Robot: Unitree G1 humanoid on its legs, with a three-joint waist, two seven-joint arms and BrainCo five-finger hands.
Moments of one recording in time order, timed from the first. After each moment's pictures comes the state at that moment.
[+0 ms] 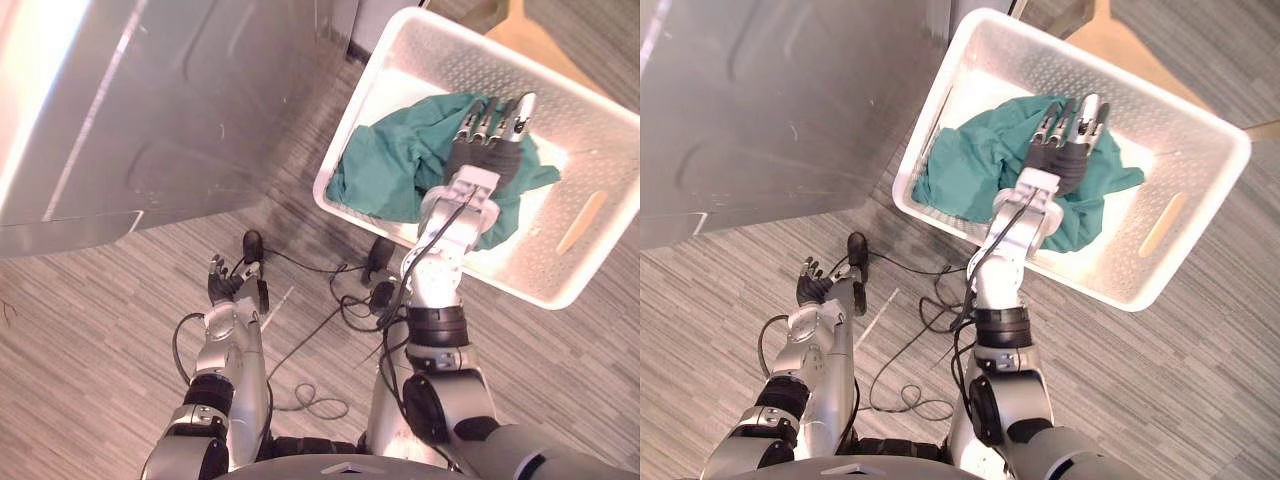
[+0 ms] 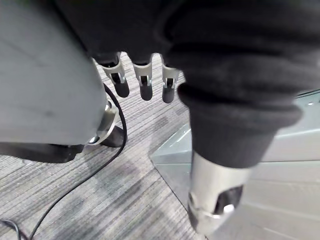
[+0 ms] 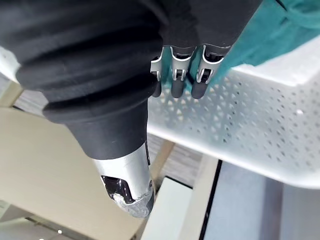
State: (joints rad) left arm -0.25 -0.06 0.05 0.62 -0.31 -0.09 0.37; right arm -0.58 0.04 -0.02 -0.08 1.10 -0.55 -0.42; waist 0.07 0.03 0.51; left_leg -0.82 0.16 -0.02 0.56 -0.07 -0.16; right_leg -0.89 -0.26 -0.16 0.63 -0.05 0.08
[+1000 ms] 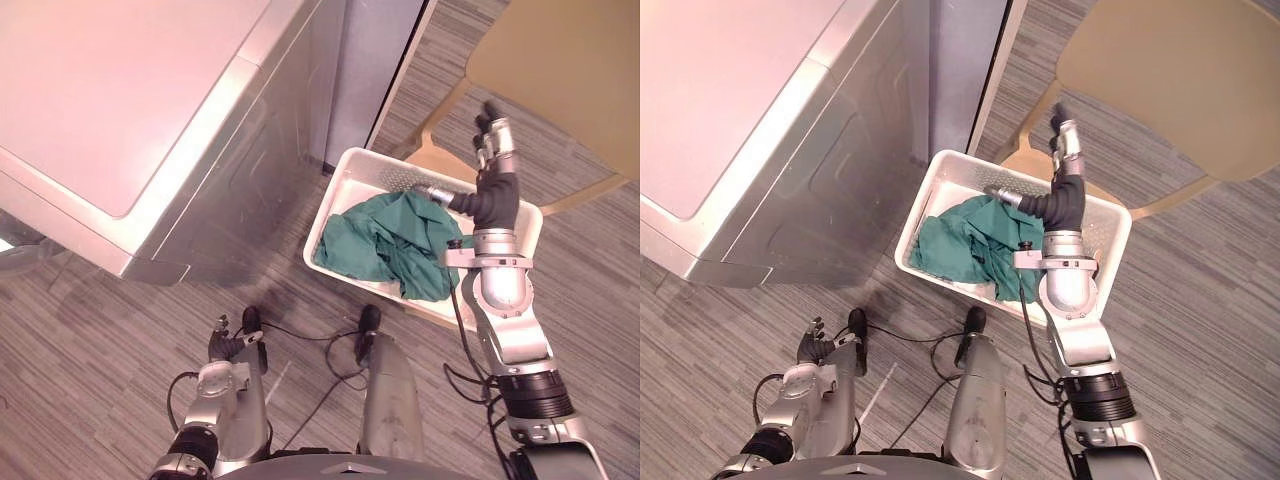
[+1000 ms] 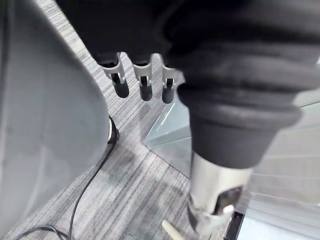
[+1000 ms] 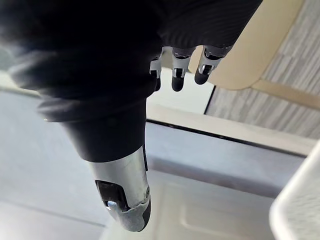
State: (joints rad) left arm -0.07 0.04 -0.06 0.77 -0.15 -0.09 0.27; right arm -0.24 -0.52 0.03 -0.12 0.04 -0.17 -0.23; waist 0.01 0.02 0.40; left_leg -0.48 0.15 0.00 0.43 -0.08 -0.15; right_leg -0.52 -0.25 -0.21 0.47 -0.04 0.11
